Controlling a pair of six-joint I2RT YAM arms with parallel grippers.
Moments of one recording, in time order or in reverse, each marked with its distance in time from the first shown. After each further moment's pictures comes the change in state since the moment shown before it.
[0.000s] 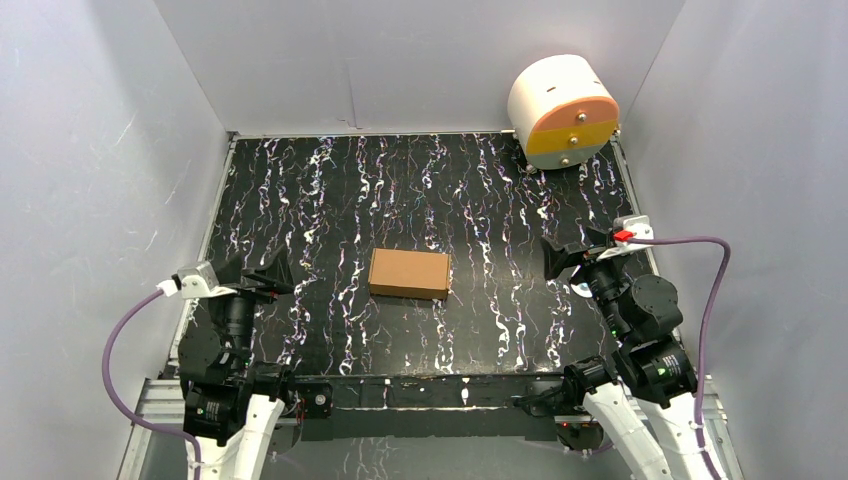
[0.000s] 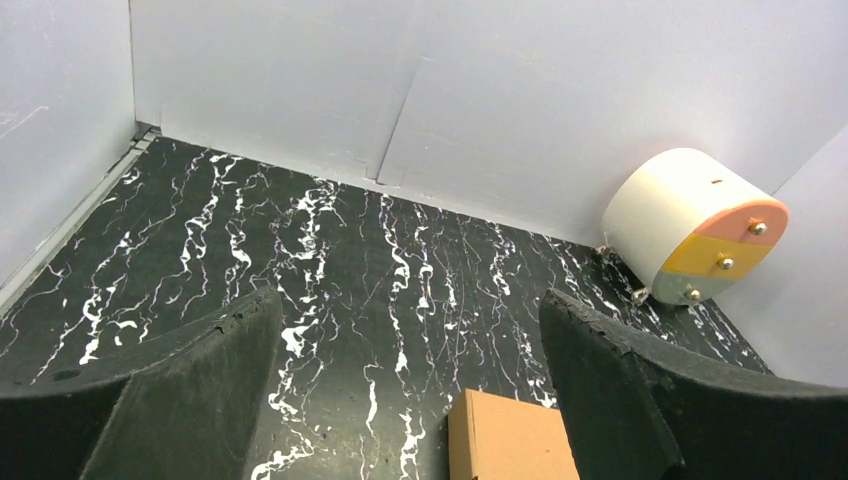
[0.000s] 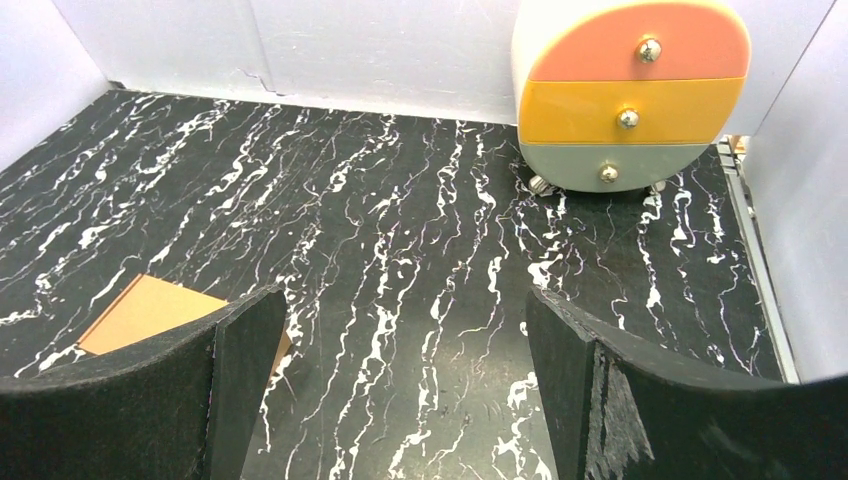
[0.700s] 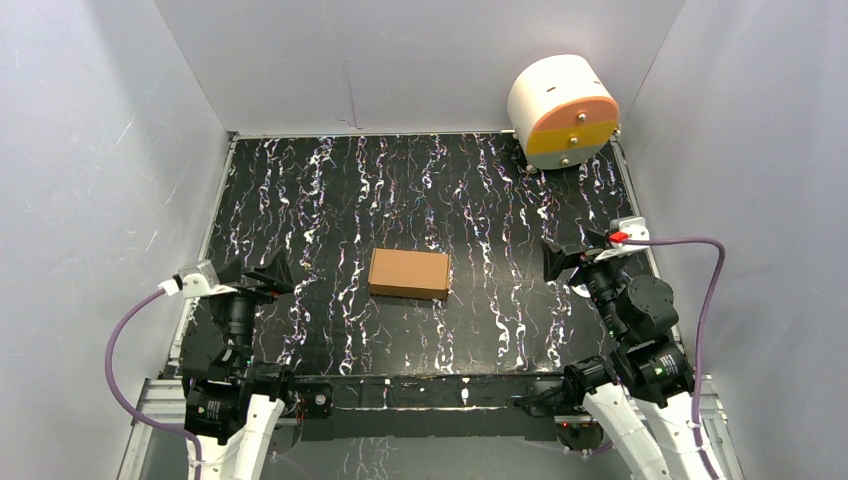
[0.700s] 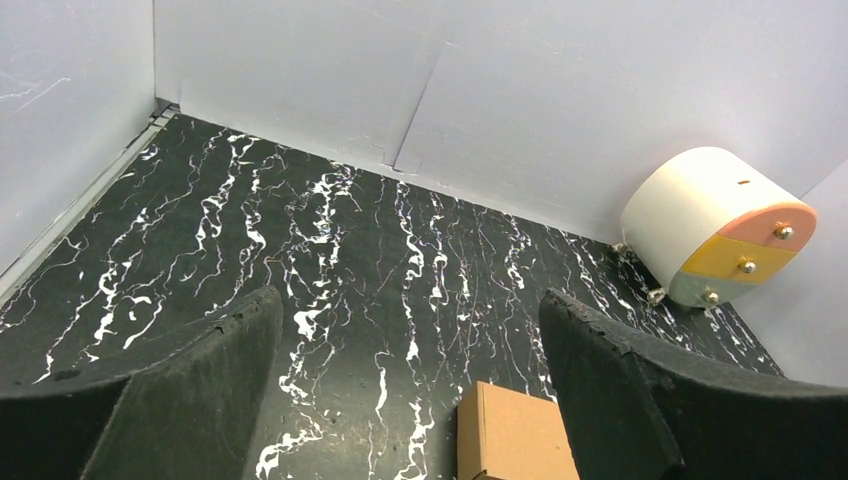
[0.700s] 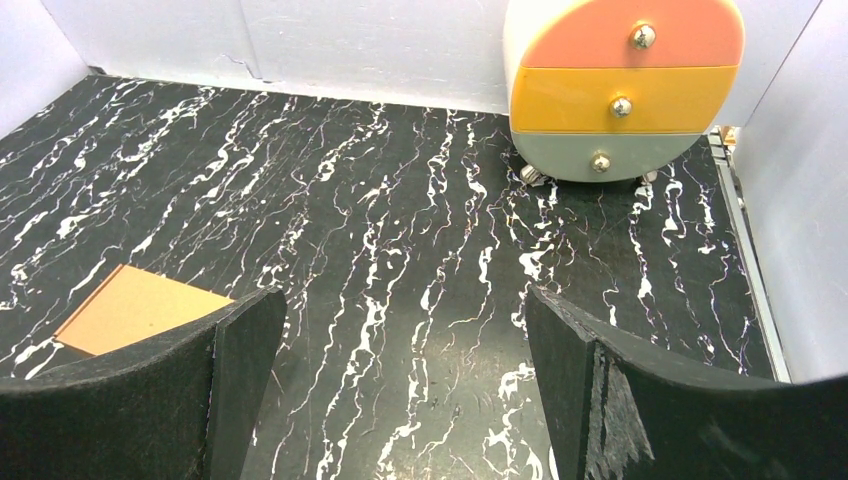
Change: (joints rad) left arm 0.000 -0.012 -0.025 -0.030 -0.037 -0.014; right arm 0.000 -0.010 -0.026 -0.002 0.015 -0.021
